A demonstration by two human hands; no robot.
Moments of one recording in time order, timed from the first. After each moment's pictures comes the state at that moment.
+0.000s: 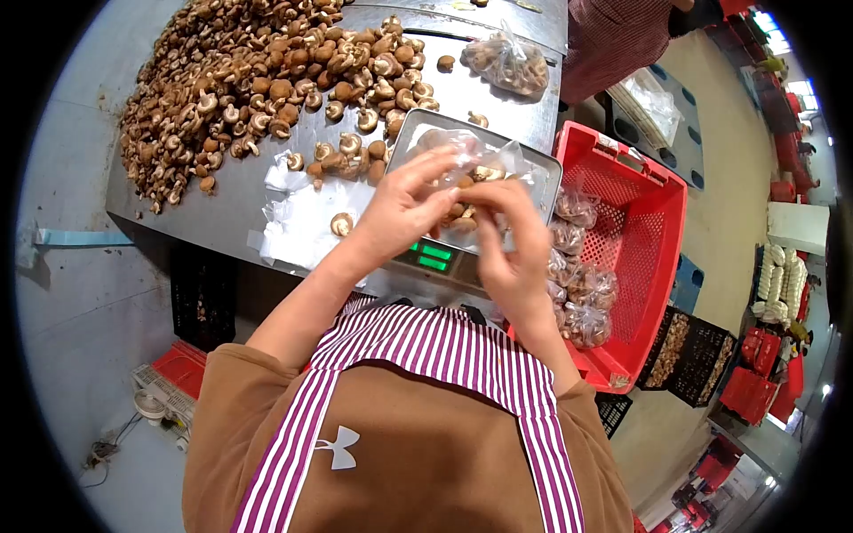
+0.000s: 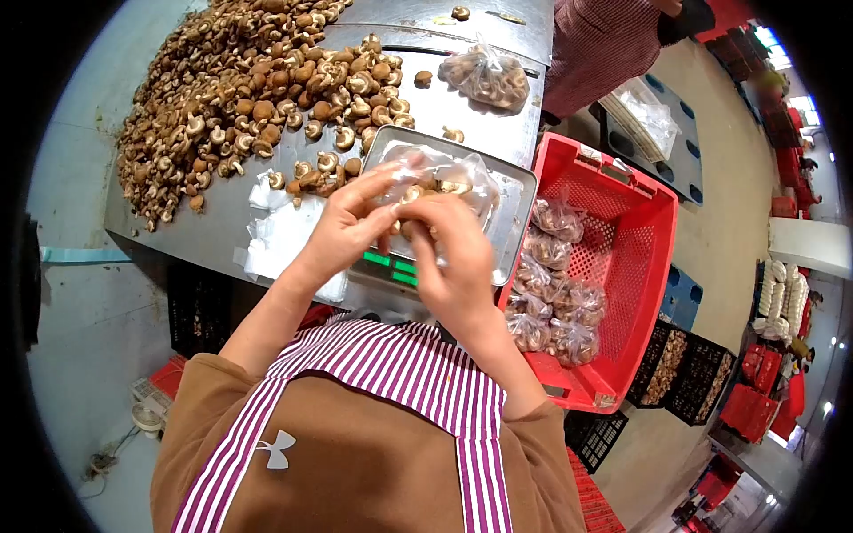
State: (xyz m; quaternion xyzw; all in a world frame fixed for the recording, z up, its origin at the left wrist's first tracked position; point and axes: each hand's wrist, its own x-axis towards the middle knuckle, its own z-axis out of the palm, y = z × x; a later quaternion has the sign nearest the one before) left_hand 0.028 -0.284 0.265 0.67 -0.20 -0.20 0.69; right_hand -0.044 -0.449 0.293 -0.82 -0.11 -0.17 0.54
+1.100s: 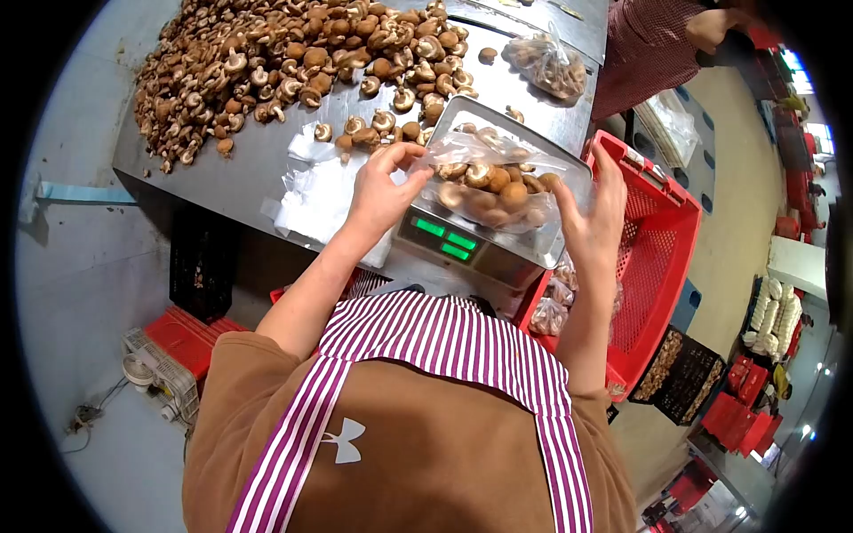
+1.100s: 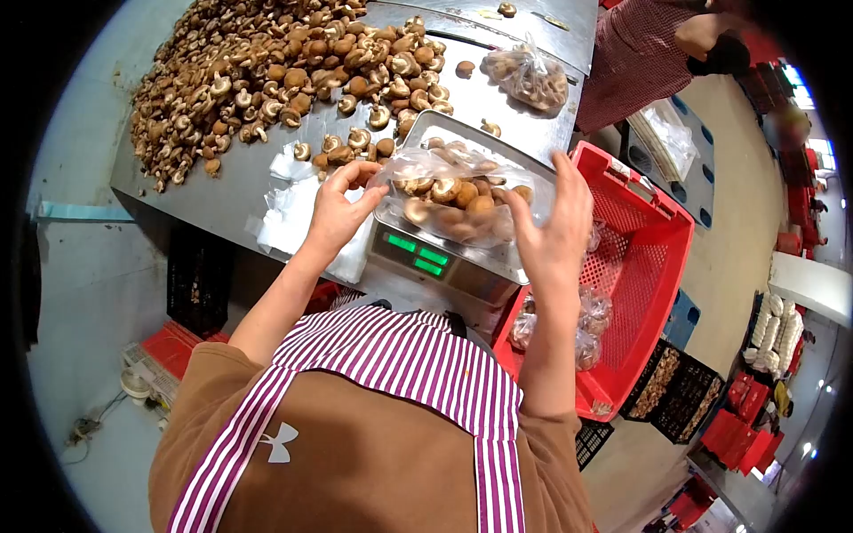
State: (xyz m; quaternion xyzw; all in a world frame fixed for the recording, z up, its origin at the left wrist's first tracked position) left_hand 0.030 -0.219 0.206 0.83 -0.07 -0.04 0.55; right_hand -0.023 -0.494 0.277 -0.95 0.01 -0.20 0.22
